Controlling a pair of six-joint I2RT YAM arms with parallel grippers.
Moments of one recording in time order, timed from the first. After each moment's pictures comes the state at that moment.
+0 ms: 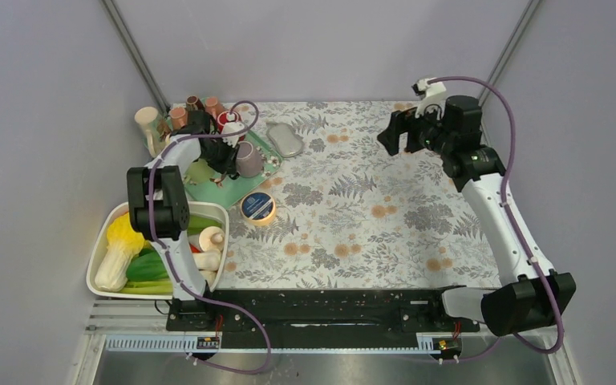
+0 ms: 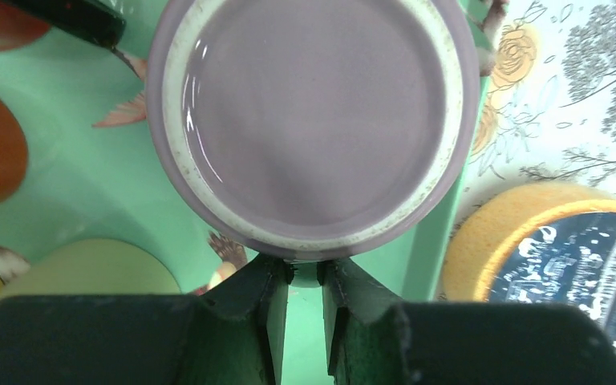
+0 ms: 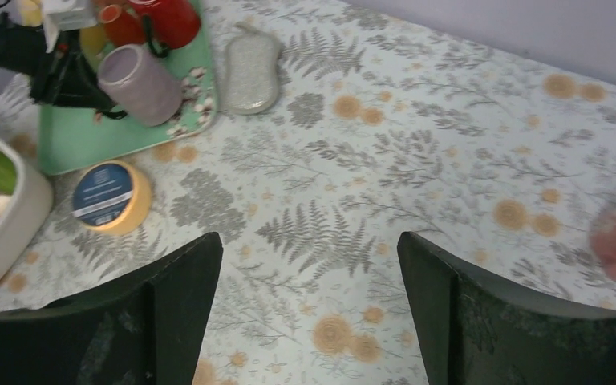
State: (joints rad) left arm 0.04 1.97 1.48 -0.64 0.44 0.62; right arm 0.15 1.28 1.34 -0.43 -0.37 -0.02
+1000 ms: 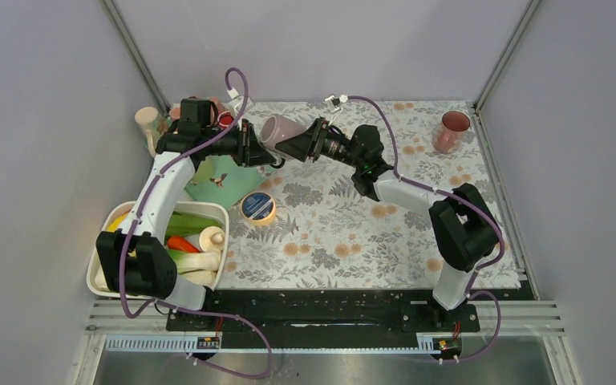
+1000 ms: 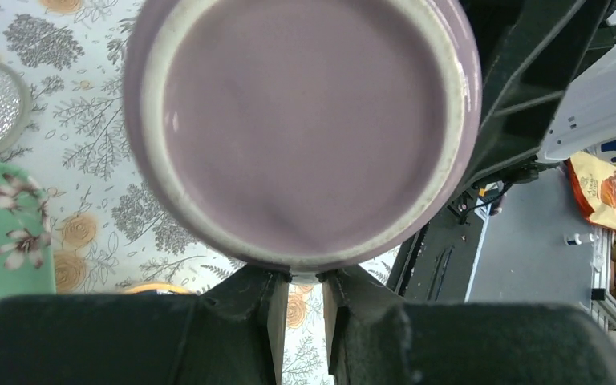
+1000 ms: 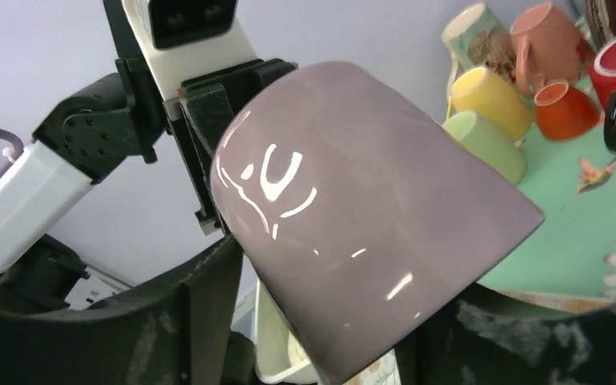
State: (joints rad) left arm -0.11 1.47 1.38 -0.63 1.02 0.08; right arm 0.62 1.78 1.18 0.84 -0.58 0.90
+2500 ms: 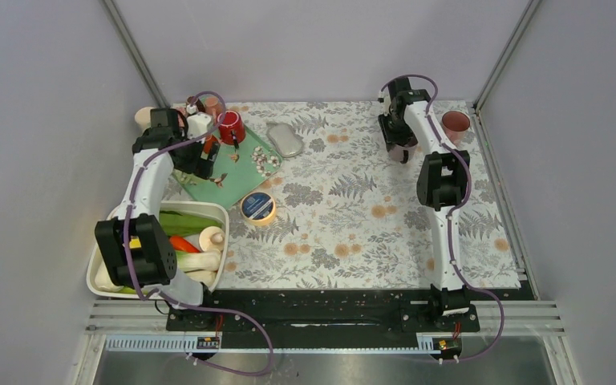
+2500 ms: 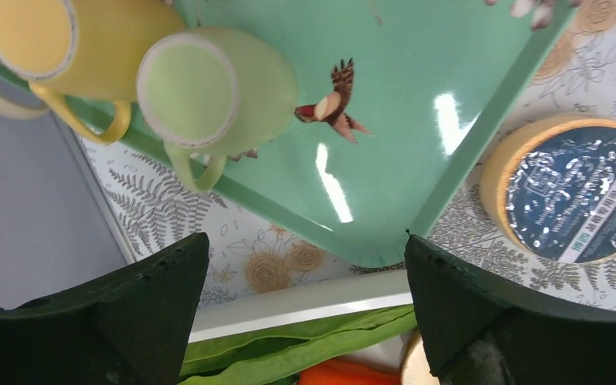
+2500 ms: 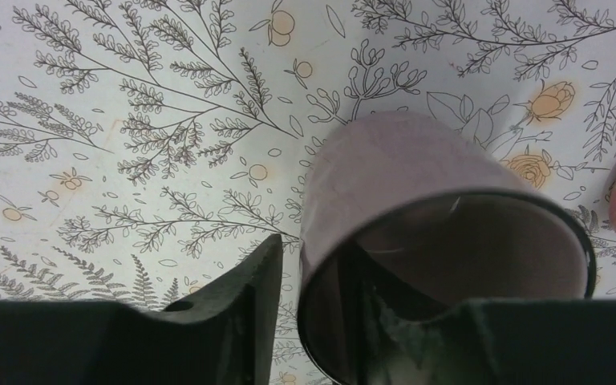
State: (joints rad) left arm 0.12 1.54 1.35 -0.75 0.17 0.46; right arm 0.15 2.52 2.42 -1.09 0.01 -0.09
